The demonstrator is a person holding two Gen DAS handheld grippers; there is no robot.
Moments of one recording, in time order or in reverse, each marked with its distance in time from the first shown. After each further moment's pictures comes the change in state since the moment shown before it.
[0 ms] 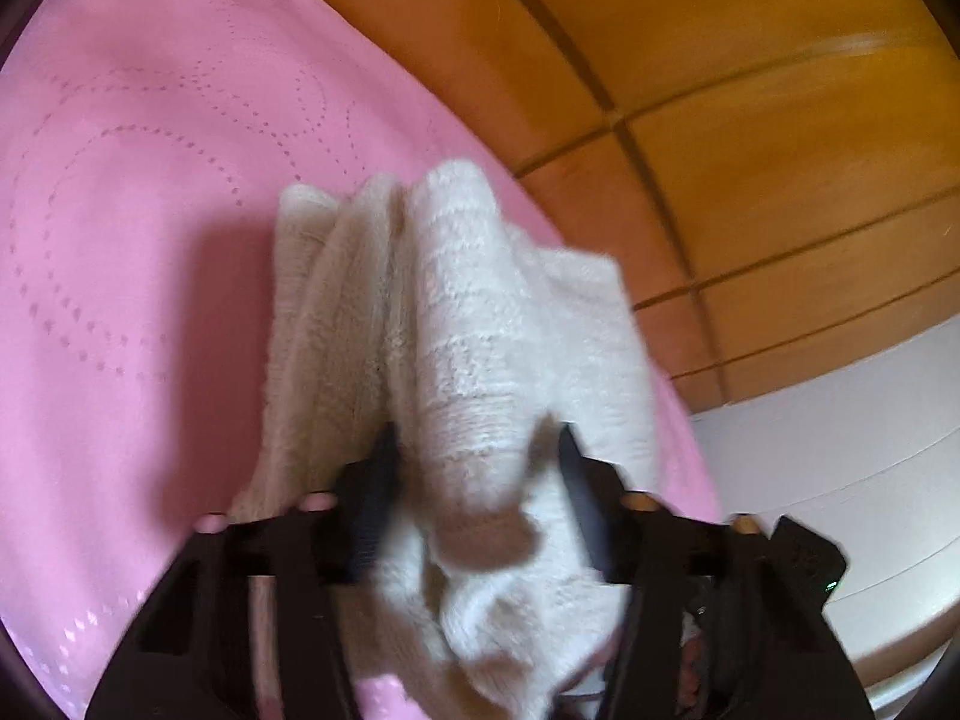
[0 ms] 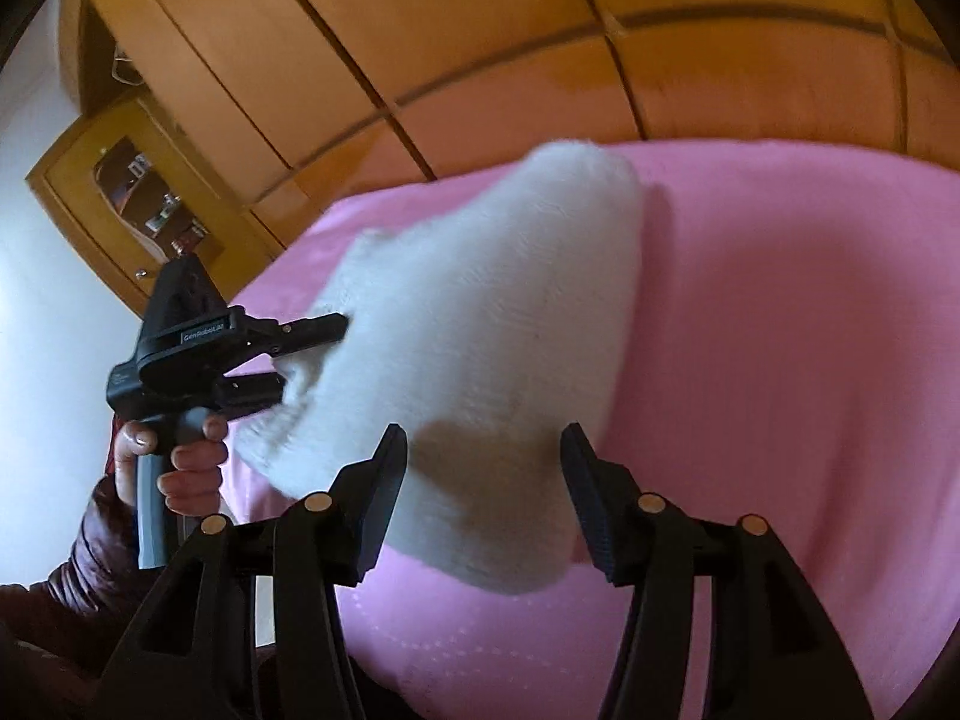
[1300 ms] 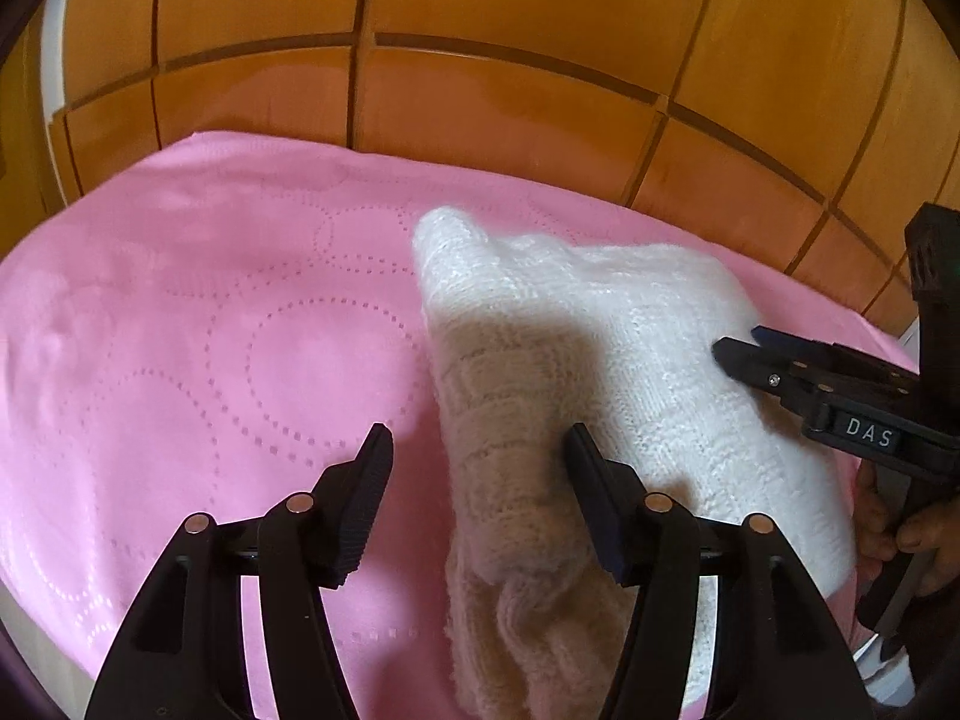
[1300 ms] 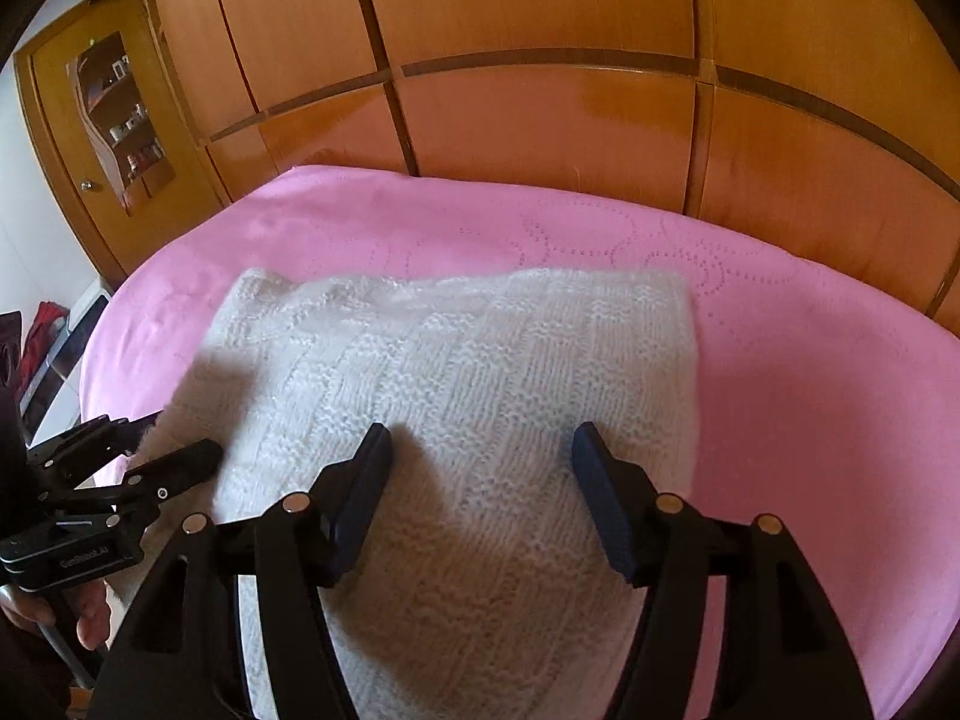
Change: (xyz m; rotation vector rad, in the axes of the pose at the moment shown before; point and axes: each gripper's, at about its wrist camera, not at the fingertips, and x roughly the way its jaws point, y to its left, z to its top) left arm -0.020 -0.023 -0.028 0.398 -0.222 0.519; right arm 0.108 0.042 0.074 -0.246 -0.003 -0.211
